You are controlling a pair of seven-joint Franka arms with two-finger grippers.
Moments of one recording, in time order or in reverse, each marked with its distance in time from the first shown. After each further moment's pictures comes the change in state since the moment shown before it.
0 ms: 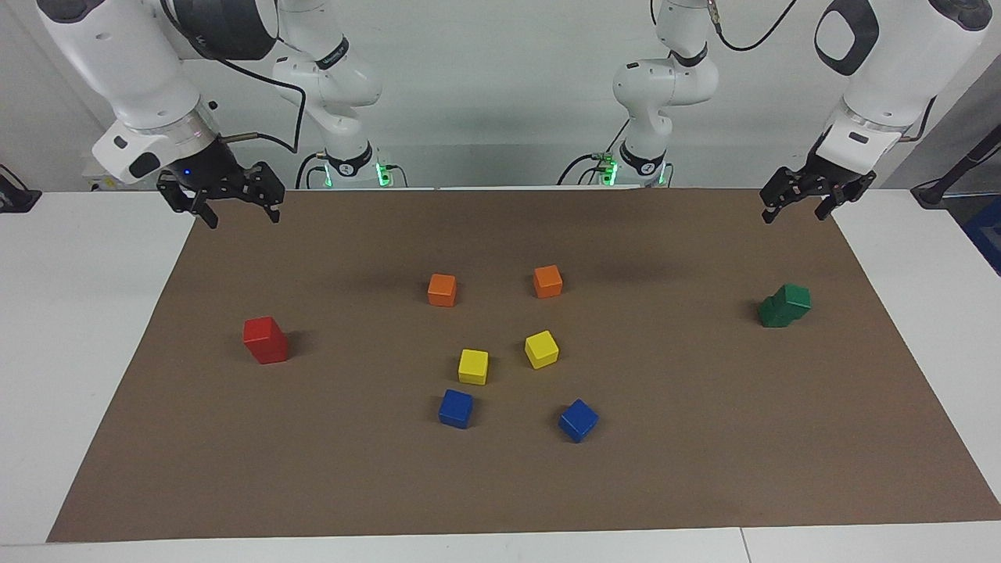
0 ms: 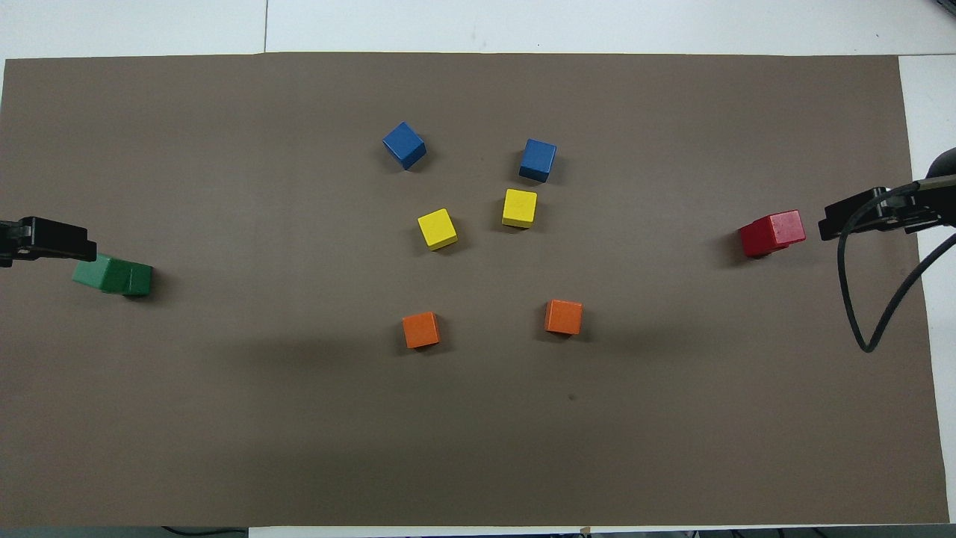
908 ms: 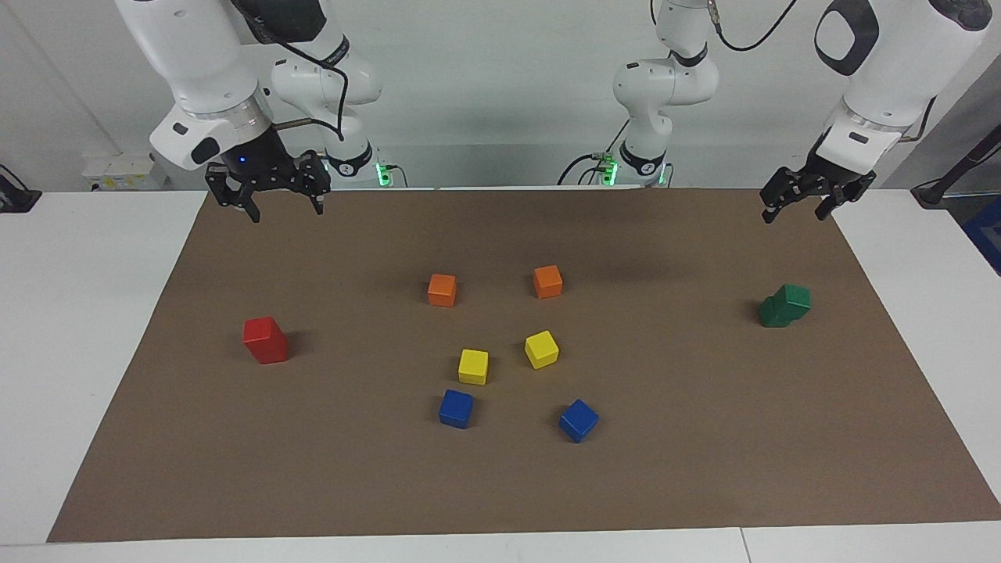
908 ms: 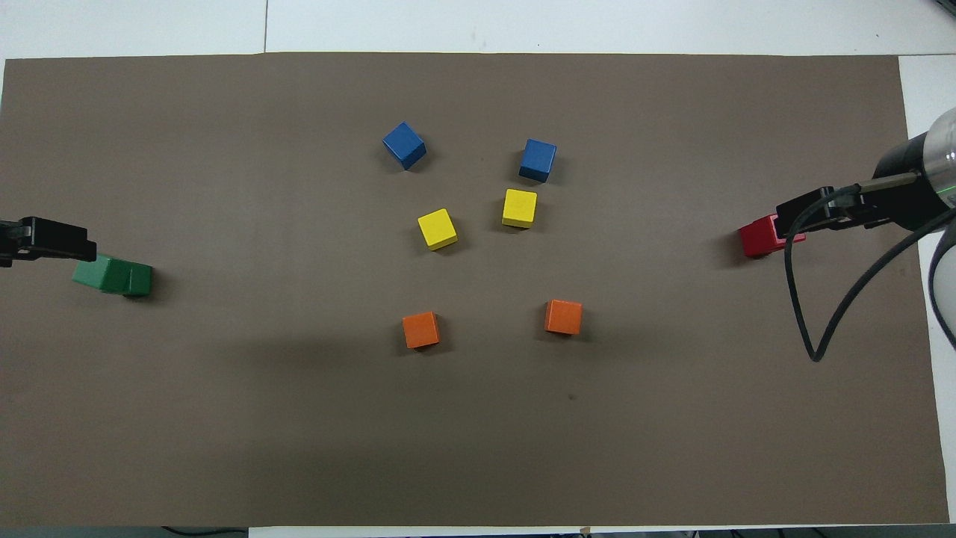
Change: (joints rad) left arm 0.000 0.000 0.000 0.000 0.000 0.000 0.000; right arm 0.123 0.000 -0.129 0.018 -0.008 0.000 0.043
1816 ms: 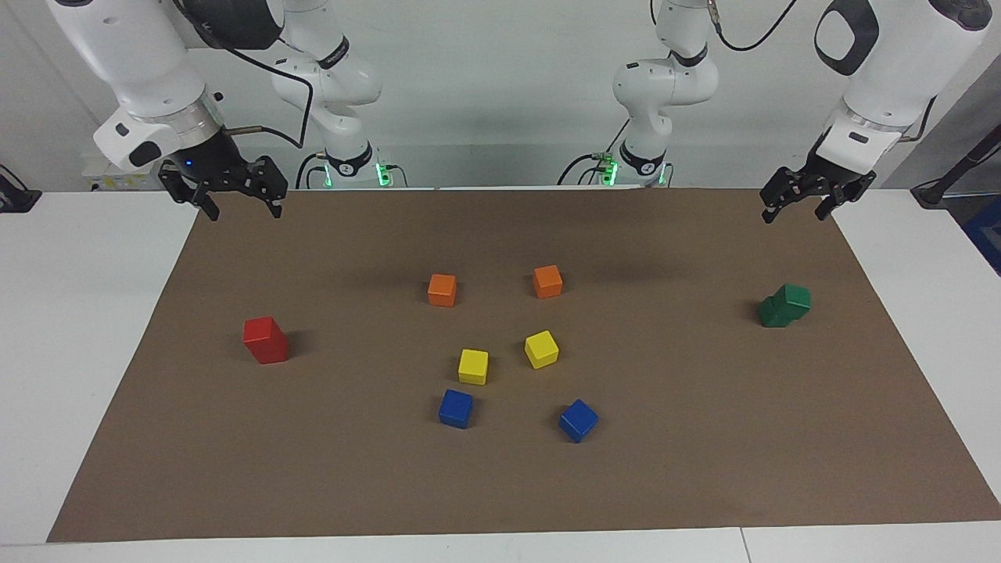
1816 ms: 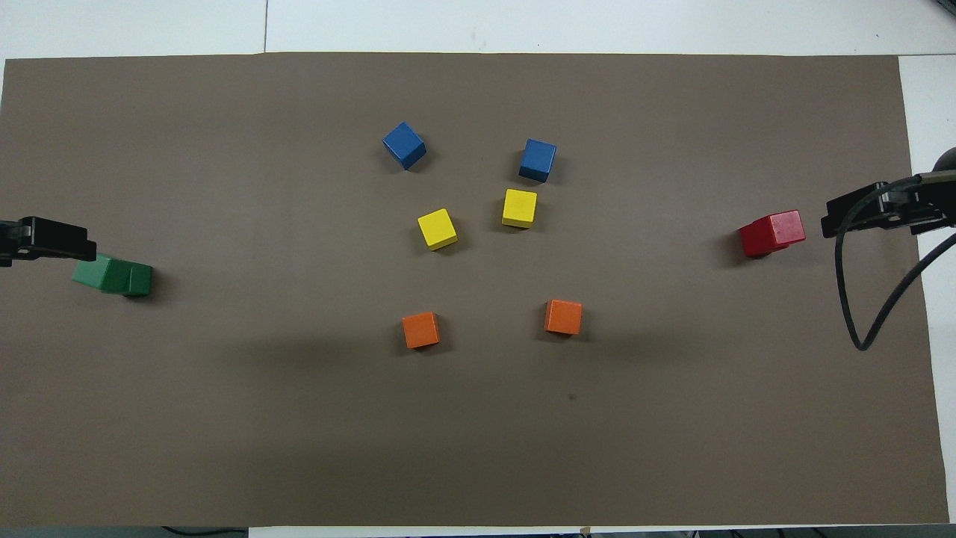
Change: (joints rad) left arm 0.000 0.000 0.000 0.000 0.000 0.001 0.000; right arm -0.053 0.000 -0.021 -0.001 -0.011 -0.022 0.000
